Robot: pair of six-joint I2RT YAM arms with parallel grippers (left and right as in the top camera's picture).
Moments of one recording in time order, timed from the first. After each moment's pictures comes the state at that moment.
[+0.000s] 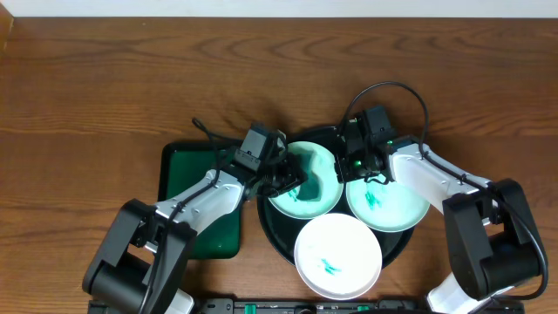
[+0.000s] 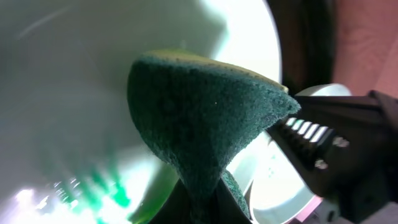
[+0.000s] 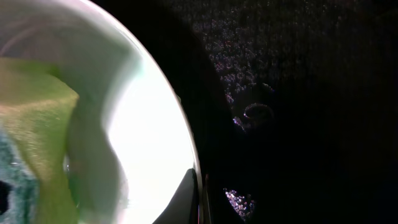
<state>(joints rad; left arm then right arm) -0.49 1.68 0.79 -0.09 0.51 -0.94 0.35 1.80 0.96 -0.40 -0.31 0.14</state>
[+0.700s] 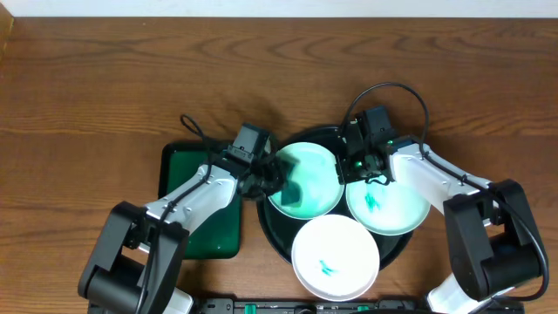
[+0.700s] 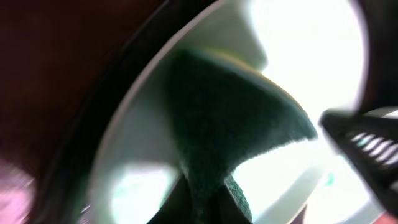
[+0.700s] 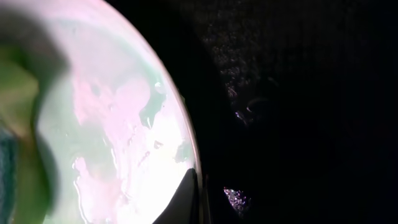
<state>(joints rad) -0.44 1.66 0.82 -0.30 0.40 -0.84 0.35 1.79 0.96 -0.43 -0.30 0.15</state>
